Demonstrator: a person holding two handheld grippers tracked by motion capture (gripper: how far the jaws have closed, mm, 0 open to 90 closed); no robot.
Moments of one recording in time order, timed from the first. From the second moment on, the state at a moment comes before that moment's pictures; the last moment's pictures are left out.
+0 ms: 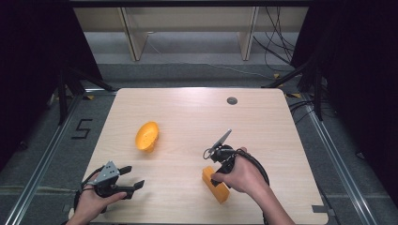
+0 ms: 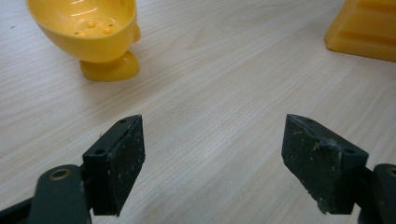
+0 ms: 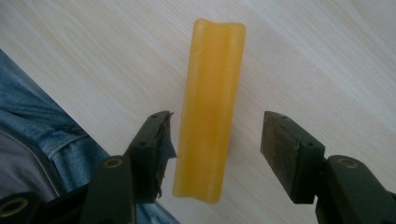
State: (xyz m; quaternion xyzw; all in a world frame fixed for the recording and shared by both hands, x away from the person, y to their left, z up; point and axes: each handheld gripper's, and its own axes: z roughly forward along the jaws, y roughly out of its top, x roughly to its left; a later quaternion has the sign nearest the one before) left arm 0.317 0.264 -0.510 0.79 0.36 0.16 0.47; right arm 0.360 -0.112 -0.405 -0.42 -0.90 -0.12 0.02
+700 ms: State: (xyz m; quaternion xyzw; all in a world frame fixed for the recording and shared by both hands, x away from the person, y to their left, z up) left arm 0.317 0.265 -0.510 0.79 0.36 0.16 0.47; right arm 0.356 -0.096 -0.431 -0.40 -0.91 -0.06 0.04
